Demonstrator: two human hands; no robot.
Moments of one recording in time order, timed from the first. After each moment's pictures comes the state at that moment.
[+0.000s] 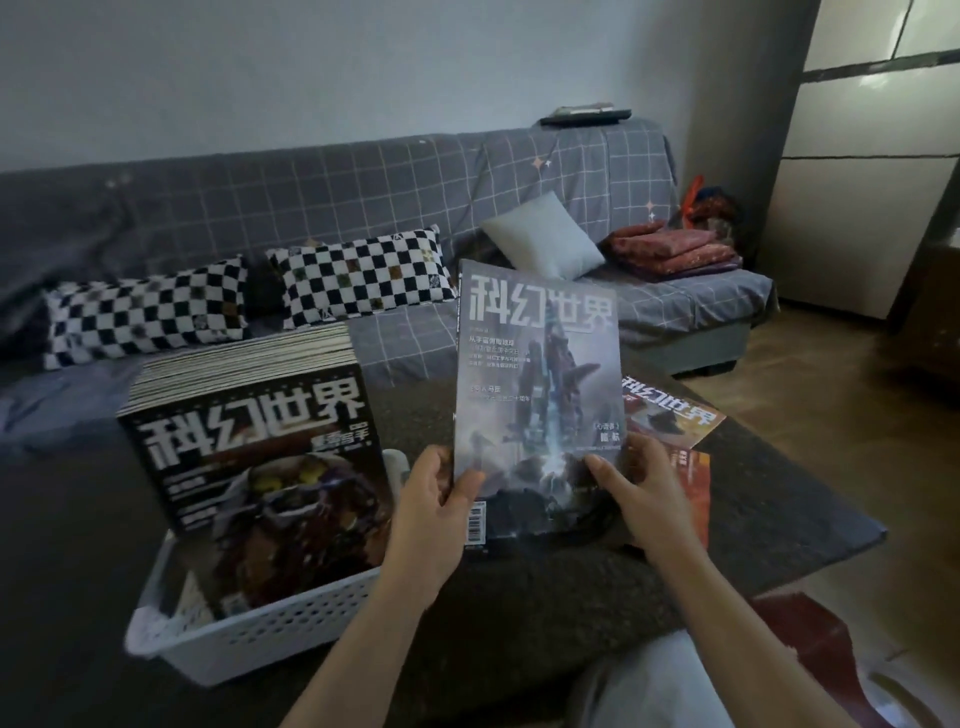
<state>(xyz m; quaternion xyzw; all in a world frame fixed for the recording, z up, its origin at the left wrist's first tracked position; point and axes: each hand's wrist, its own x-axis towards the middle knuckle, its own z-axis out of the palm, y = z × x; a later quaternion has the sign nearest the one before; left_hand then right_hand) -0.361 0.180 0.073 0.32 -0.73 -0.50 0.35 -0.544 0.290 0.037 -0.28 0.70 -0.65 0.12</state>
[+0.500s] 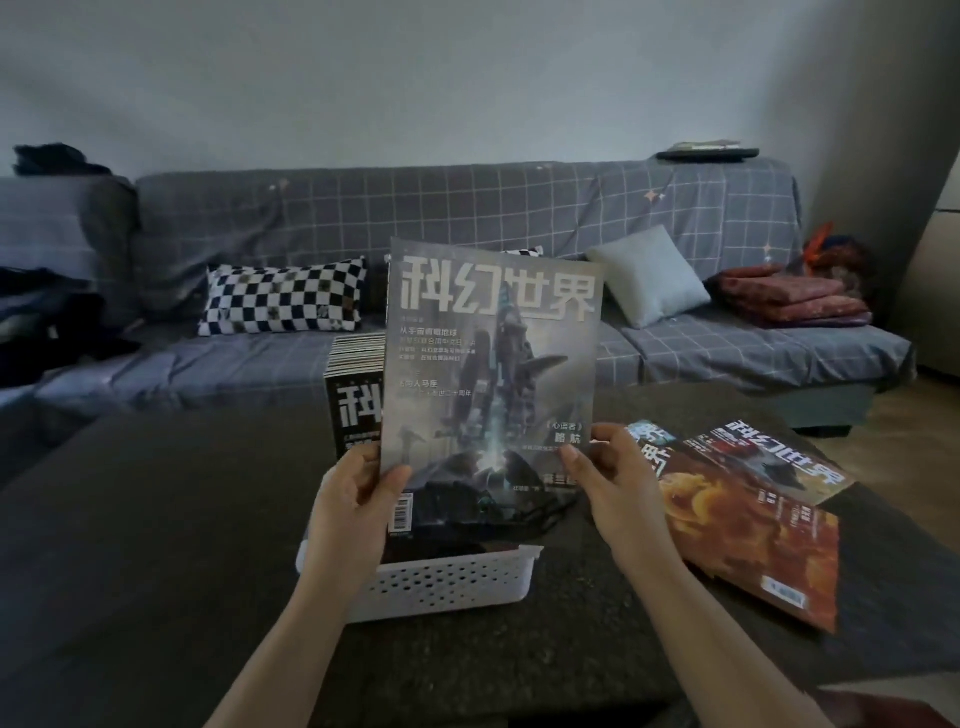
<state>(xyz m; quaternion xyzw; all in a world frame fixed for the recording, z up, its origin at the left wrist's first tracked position) -0.204 0.125 0.091 0.38 -0.65 -0.44 0.49 -0.426 0.214 0.088 -0.42 0.62 -0.64 0.16</state>
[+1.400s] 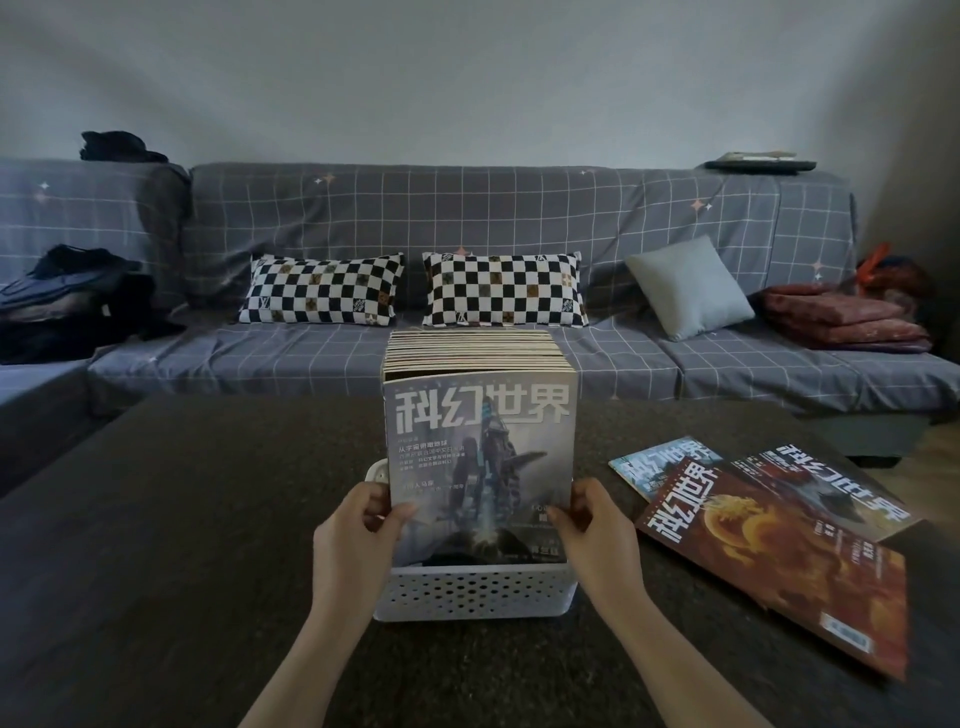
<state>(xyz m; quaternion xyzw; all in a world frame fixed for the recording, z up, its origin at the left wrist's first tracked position) -0.167 0.096 0.046 0.53 -0.66 -0.29 0.45 -0.385 0.175 0.040 -0.47 0.74 -0.47 0.11</state>
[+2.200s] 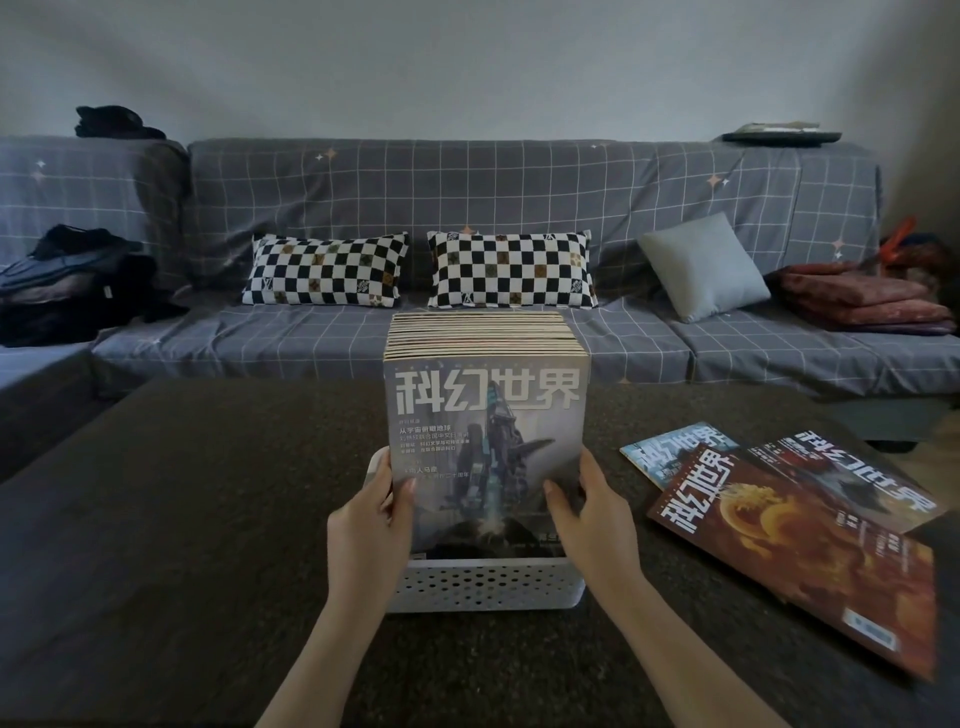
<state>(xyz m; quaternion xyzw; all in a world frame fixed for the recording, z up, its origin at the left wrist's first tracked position) -0.177 0.089 0.034 0.50 -0.70 -0.21 0.47 -0.383 0.157 0.036 -0.50 0.73 -0.45 0.10</state>
